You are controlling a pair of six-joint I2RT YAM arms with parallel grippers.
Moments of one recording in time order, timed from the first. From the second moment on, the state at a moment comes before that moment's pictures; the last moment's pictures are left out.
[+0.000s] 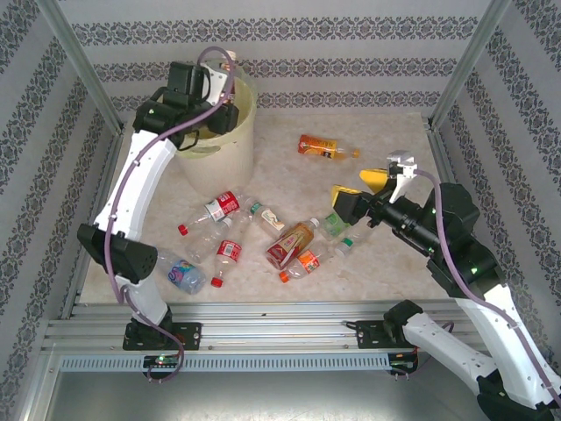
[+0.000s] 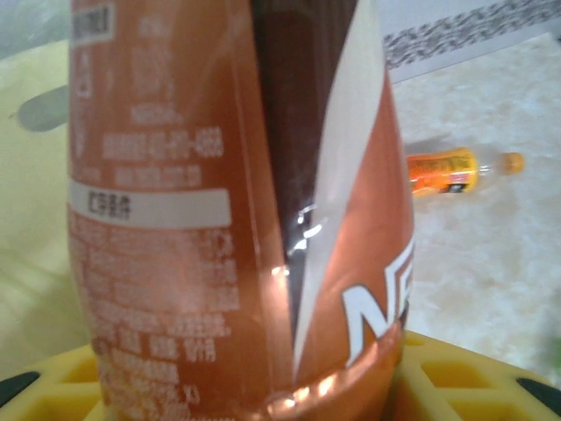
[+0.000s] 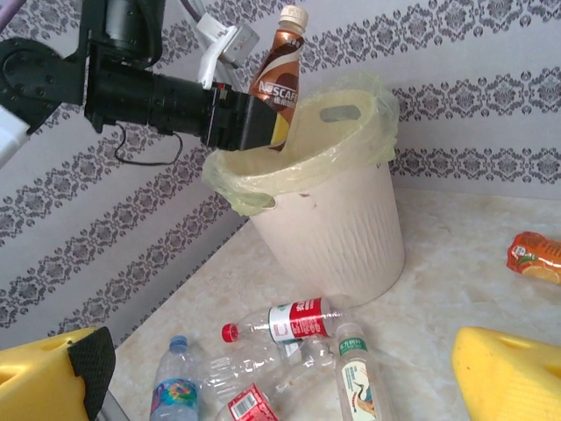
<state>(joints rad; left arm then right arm) -0.25 1.84 2.19 -1.02 0.05 0.04 0.50 0.73 1.13 -0.52 -0.28 0.37</state>
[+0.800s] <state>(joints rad) -0.15 2.07 2.37 -1.20 0.09 -0.06 0.50 0.78 1.13 -0.60 -0.20 0.39</state>
